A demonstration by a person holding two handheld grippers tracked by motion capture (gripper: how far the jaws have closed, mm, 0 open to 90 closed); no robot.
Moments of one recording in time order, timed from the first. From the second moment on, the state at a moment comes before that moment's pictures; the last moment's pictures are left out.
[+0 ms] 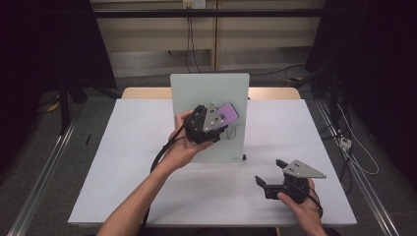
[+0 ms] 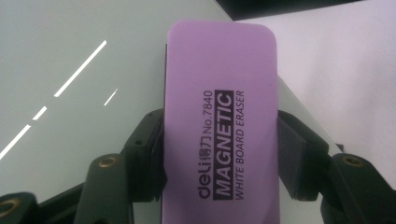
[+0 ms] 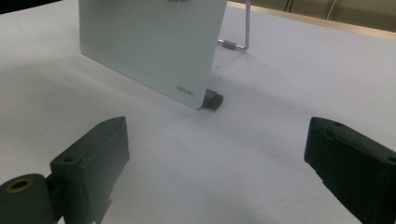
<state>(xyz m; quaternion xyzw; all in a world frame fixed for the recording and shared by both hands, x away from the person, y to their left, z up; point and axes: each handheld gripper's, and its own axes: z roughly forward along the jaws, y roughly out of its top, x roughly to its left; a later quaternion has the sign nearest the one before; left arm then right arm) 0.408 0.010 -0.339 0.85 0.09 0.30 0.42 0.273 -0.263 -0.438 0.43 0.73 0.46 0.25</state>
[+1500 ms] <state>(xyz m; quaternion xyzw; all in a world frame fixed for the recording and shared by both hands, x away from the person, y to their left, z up) 0.401 -0.024 -0.344 0.86 0.09 0.30 0.39 0.273 -0.262 -0.438 0.43 0.74 0.46 0.25</state>
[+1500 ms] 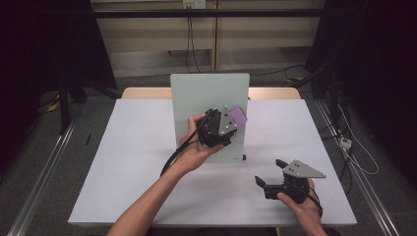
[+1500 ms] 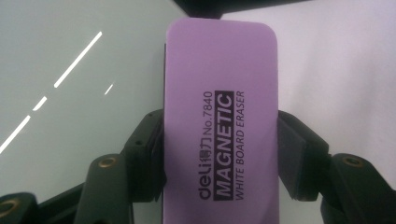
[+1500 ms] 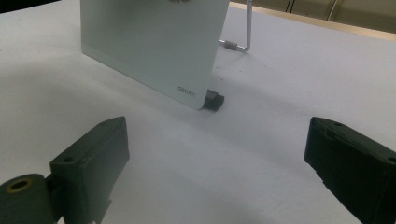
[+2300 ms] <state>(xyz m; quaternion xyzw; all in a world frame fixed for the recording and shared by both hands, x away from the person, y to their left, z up) 0.395 -0.039 -0.363 0.88 0.09 0.25 0.39 0.272 -0.263 -0.438 0.43 0.74 0.46 0.25</state>
